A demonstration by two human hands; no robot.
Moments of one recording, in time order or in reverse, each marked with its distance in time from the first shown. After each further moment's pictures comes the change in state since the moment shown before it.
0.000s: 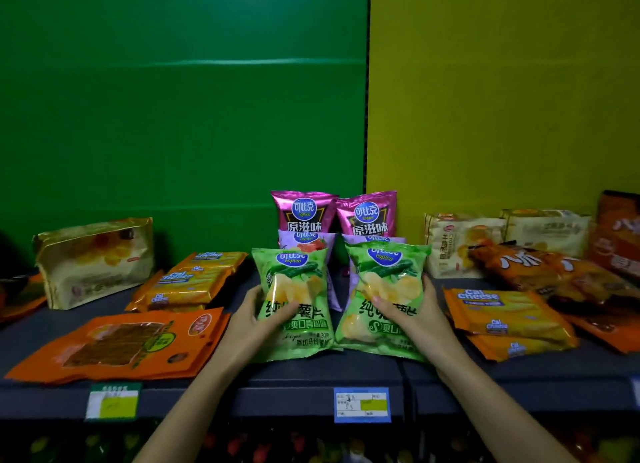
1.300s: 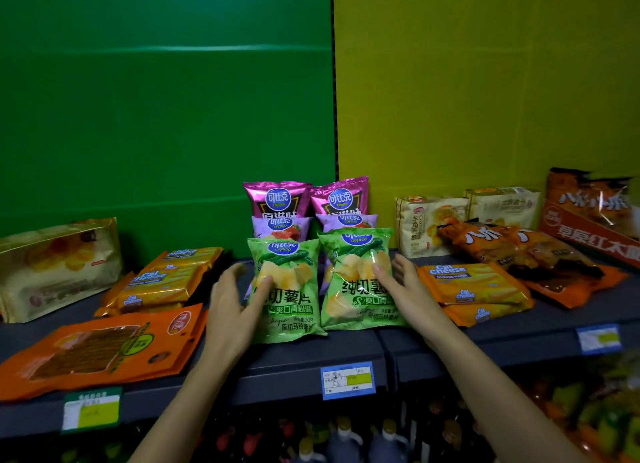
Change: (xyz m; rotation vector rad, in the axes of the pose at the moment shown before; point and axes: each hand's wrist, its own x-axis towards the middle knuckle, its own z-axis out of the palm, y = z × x) left_hand 0.006 -0.008 0.005 0.261 0.291 0.275; right_hand -0.010 -0.015 -0.007 -0.119 0.016 0.027
